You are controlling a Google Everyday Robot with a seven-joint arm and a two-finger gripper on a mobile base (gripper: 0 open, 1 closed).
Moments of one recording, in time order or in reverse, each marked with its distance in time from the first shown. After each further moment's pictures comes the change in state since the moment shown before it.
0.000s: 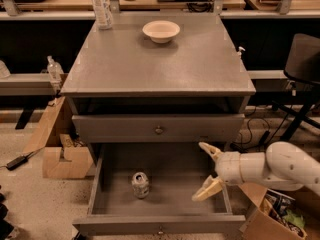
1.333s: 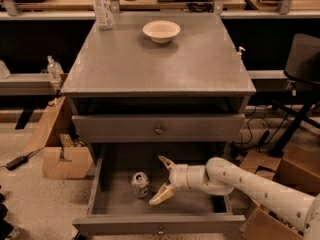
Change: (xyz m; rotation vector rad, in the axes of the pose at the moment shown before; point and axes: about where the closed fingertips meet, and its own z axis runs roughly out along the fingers) arm 0.063 0.001 0.207 -0.074 -0.125 0.016
